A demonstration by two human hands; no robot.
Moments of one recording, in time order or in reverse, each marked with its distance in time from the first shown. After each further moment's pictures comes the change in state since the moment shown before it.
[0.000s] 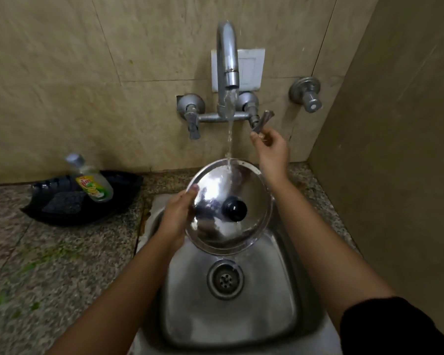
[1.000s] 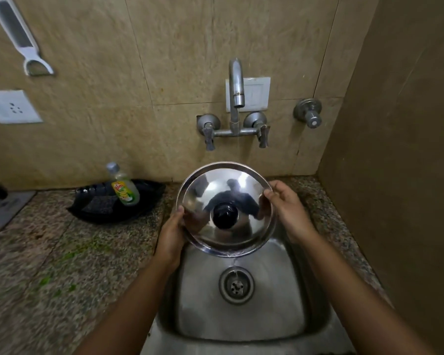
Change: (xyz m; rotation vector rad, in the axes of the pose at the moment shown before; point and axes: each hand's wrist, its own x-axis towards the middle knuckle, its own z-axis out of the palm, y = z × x) left_hand -0.067 -0.004 -0.030 -0.081 0.131 0.070; right_hand -0.098 0.001 -0.065 0.301 -0.481 0.165
